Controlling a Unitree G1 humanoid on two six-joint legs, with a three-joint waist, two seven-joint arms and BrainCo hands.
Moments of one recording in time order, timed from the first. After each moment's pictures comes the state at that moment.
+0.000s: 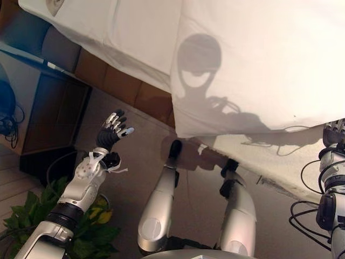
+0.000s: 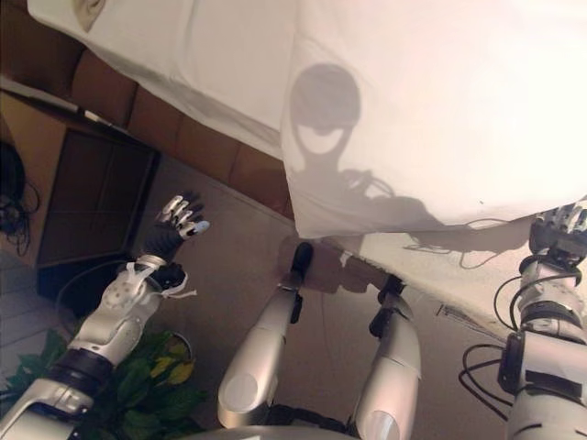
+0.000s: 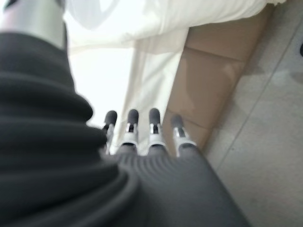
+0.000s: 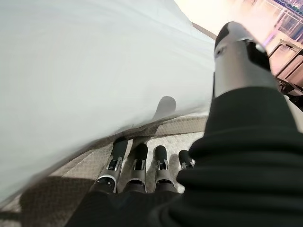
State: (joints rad) left arm -0.22 0.69 -0.33 0.21 -0.72 -0.20 0.07; right arm -0.66 -0.77 -0.30 1.24 1.91 0.02 0.31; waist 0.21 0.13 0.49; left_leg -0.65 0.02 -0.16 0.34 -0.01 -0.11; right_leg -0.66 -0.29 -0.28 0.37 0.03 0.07
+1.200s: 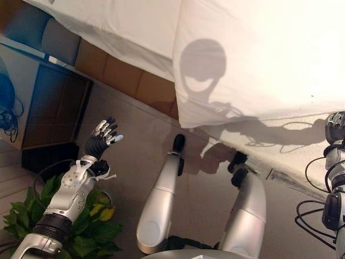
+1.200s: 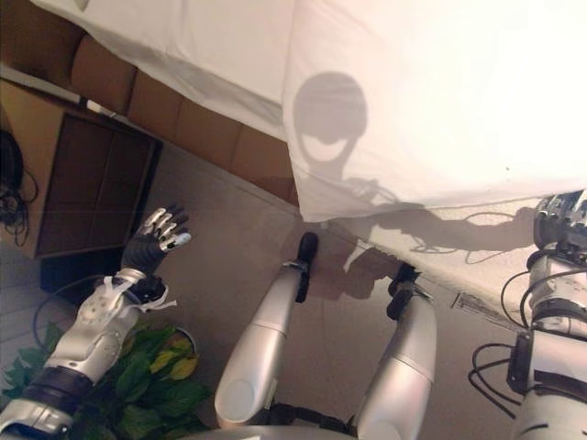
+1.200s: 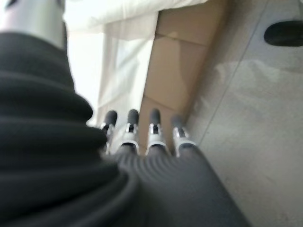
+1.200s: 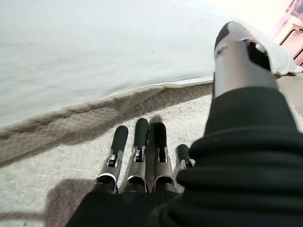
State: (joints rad) left arm -0.11 0.72 -0.25 0.20 -0.76 -0.21 -0.02; right arm -0.67 -0.82 -0.27 1.23 1.93 0.07 0.24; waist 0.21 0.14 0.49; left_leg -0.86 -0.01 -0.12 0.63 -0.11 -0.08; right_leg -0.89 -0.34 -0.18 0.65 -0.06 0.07
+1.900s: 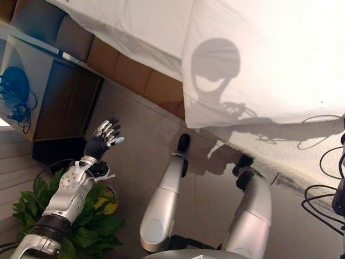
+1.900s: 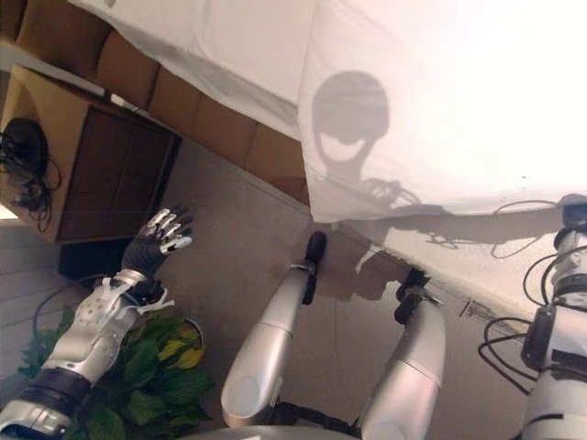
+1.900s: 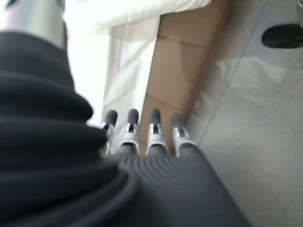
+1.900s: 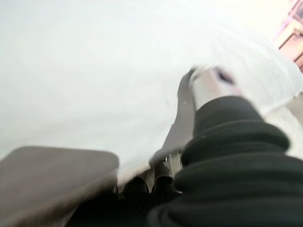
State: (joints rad) left arm -0.10 0.72 -0.25 0.22 -0.77 -0.23 -0.09; right arm -0.86 -0.92 -0.26 1.30 1.80 0.03 0.14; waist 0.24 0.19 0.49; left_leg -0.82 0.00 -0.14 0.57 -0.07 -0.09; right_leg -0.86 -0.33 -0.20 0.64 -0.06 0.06
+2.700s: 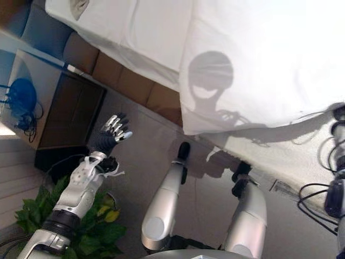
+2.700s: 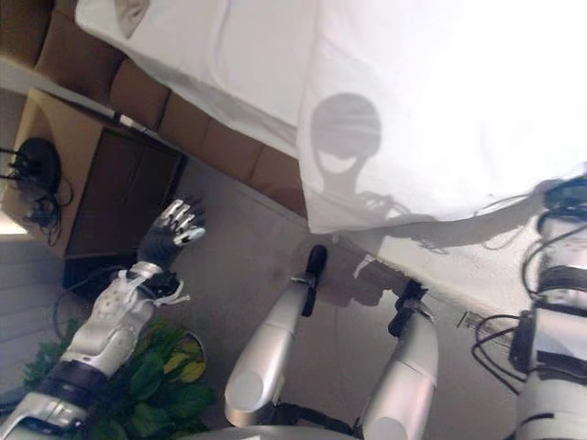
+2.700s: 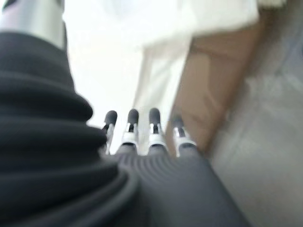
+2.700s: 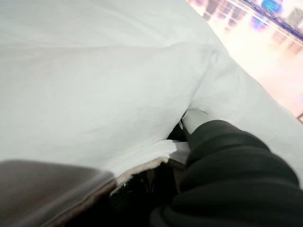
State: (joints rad) left arm -0.21 0.62 -0.34 0.16 -0.76 -0.18 0.01; right arm -0.73 -0.72 -0.17 1.00 1.59 -0.05 0.16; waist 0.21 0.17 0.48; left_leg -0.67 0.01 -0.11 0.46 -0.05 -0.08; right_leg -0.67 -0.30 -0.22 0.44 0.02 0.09
